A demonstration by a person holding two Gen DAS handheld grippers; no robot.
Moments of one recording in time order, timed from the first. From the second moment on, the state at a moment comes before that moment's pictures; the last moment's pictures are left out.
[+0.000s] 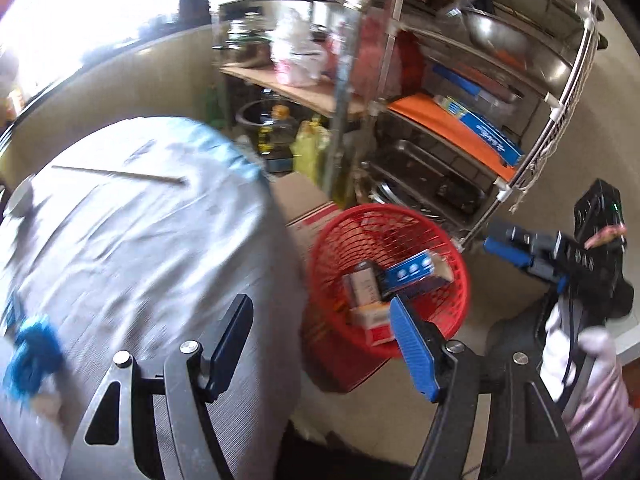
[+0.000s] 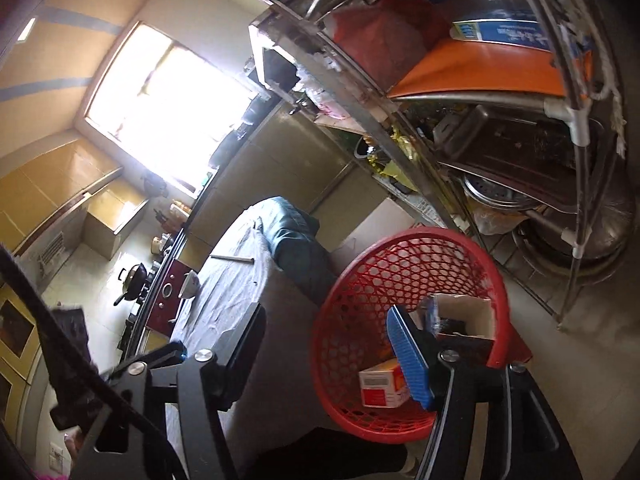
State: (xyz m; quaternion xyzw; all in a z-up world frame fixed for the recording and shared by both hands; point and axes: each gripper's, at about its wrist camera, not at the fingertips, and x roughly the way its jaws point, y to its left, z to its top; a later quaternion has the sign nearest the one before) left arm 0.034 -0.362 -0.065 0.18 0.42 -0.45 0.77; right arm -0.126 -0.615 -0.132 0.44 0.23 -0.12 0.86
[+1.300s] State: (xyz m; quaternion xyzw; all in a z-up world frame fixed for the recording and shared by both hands) left arm 0.107 0.035 -0.115 -0.04 0.42 -0.11 0.90; right arm 0.202 -0.295 -0.112 0.37 0.45 0.19 0.79
